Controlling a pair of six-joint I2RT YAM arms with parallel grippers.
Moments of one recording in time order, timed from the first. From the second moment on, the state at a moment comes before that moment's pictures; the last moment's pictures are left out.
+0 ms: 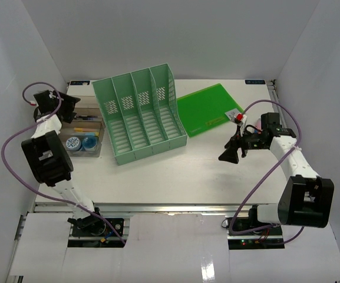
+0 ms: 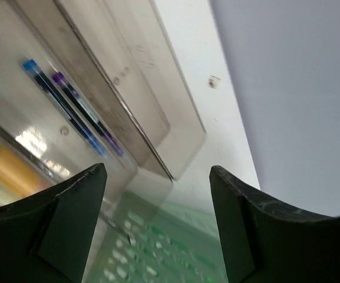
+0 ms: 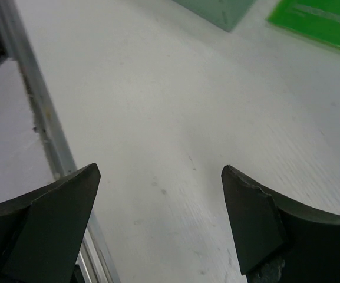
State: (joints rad) left arm 0.42 1.91 1.38 -0.08 0.28 -0.91; right arm -0.03 1.35 0.95 -0.85 -1.11 -0.79
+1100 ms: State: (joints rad) left arm -0.20 0.64 0.39 0.26 0.60 -0.97; right arm -0.11 1.87 1.31 -0.42 0.08 0.15
